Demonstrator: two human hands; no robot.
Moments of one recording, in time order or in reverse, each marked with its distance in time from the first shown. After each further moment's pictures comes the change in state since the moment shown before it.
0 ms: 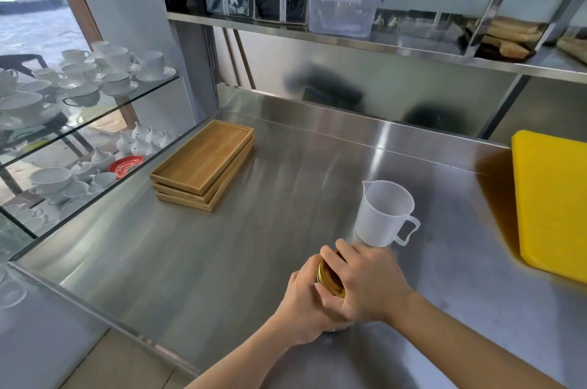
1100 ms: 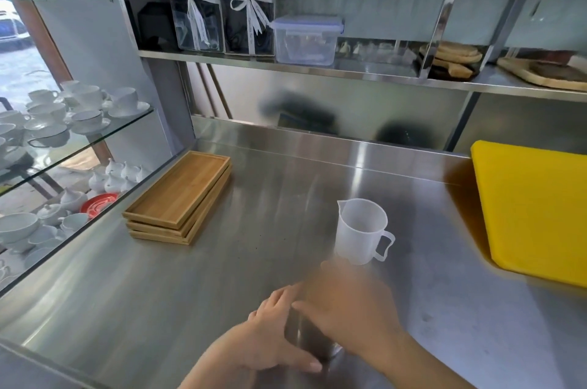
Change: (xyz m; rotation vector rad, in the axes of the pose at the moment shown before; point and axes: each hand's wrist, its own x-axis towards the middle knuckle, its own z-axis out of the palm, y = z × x) left_hand -0.003 0.040 -0.050 0.385 -0.491 -0.318; right_hand -0.005 -0.018 -0.019 0.035 -0.265 0.557
